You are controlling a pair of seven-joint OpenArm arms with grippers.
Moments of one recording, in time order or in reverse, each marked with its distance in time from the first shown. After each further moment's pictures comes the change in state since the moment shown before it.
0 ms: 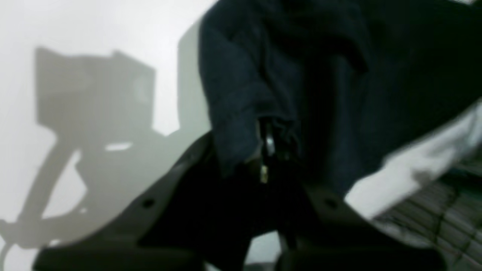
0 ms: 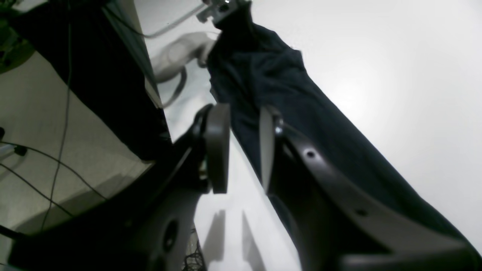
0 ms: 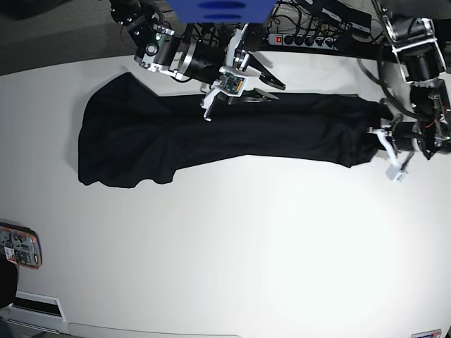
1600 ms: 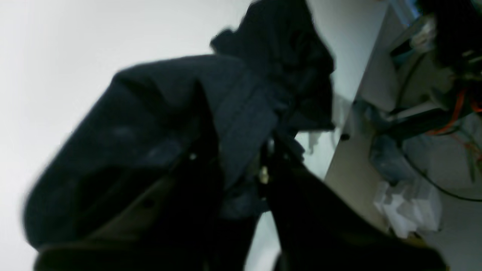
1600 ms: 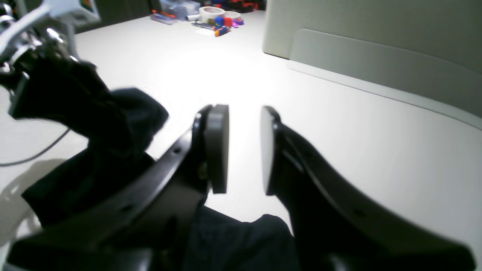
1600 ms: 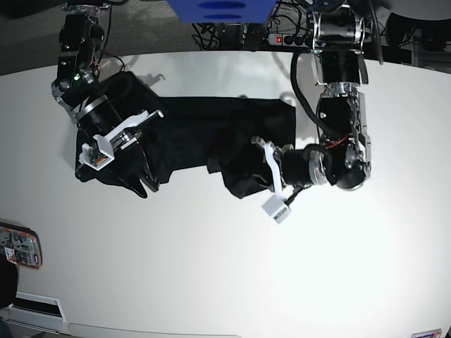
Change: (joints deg) left arm -4.6 23.1 17.0 22.8 -6.5 4.9 1.4; right arm 4.4 -0.6 38.7 0.0 11.0 0.3 7.1
